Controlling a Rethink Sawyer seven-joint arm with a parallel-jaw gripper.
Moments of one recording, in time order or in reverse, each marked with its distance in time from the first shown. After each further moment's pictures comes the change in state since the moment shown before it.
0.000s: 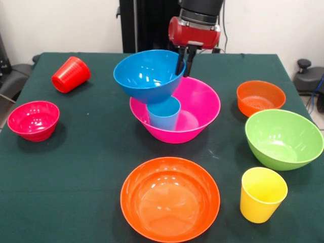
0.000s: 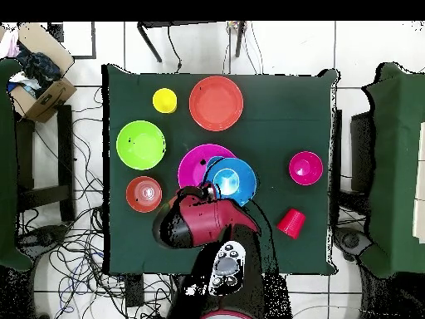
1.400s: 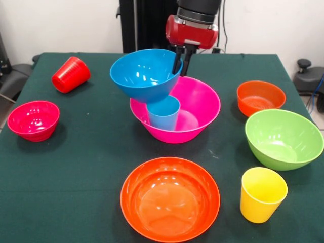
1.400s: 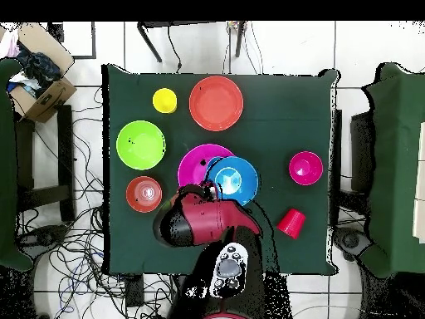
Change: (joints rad) arm 0.007 0.000 -0.017 -0.002 0.057 0.000 0.001
